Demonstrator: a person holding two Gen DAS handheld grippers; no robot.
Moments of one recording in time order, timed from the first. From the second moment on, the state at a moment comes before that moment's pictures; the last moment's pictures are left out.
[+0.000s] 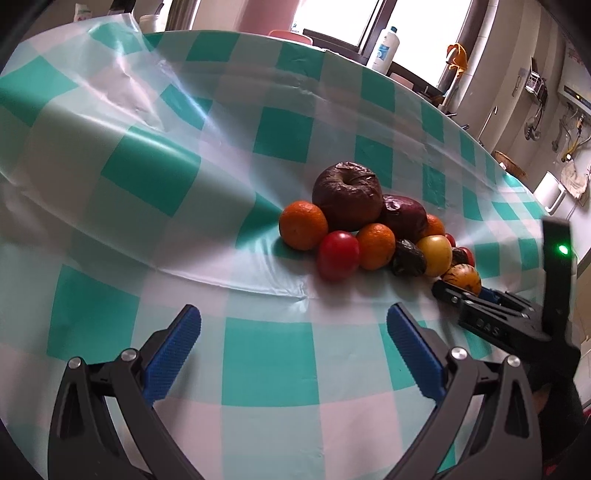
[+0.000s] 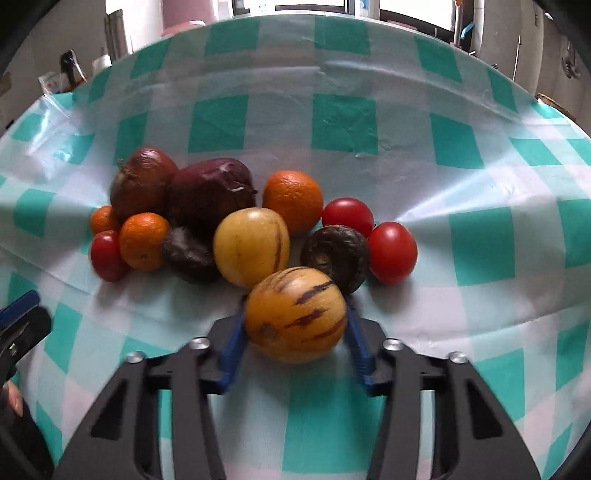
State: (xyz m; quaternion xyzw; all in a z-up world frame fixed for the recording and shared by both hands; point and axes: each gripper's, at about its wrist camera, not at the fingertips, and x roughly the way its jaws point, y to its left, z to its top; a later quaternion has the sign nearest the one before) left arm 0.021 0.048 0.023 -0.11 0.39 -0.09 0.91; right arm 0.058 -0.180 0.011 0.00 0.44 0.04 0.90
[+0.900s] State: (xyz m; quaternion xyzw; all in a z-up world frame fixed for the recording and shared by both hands) left arm 0.084 -0.006 0.010 -0.04 0.44 -0.07 0.90; right arm 0.024 -0.215 0.016 0.16 0.40 0.12 0.90
